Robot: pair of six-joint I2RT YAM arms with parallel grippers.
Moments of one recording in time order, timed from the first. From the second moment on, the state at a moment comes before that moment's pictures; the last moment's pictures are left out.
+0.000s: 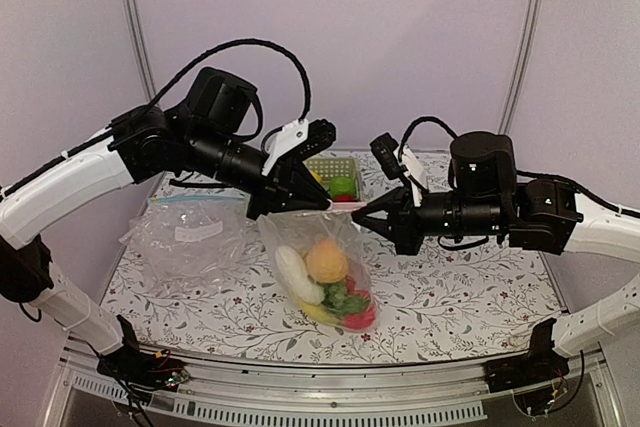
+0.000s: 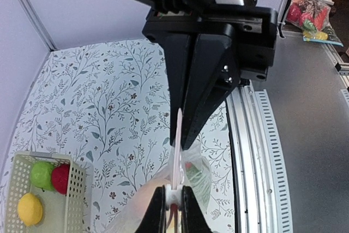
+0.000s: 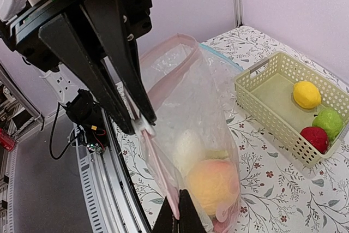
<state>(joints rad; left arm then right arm) -0.96 1.46 1.57 -0.72 0.46 0.39 1.11 1.19 1.10 -0.27 -0.07 0.22</state>
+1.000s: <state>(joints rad) -0.93 1.57 1.73 -0.88 0.53 0.34 1.09 1.18 1.10 -0.27 -0.14 0.22</state>
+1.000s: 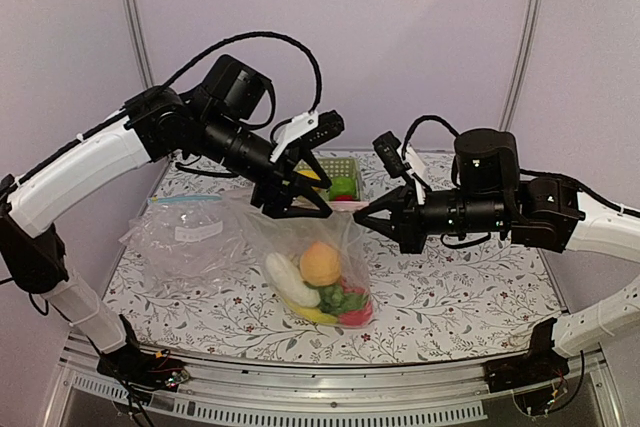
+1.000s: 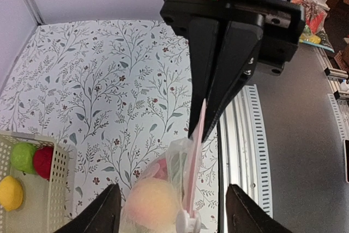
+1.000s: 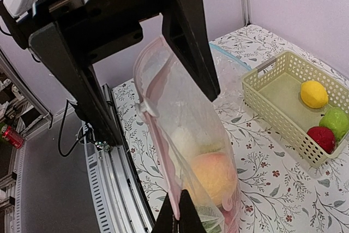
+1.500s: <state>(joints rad) -0.94 1.57 1.73 -0.93 0.50 0.39 1.09 1.18 1.10 -0.27 -0.14 0.22</state>
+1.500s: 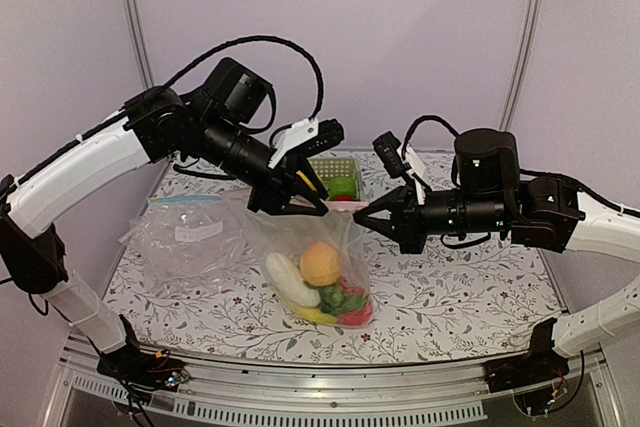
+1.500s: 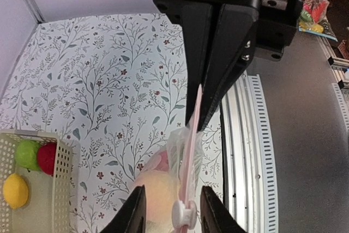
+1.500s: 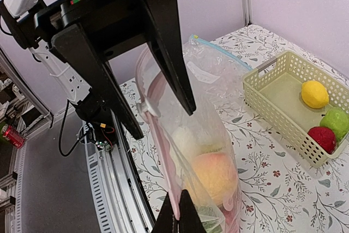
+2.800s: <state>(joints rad) -0.95 1.56 1.71 -0.87 0.44 0.41 1.09 1.18 1.09 -0.26 0.05 0.28</state>
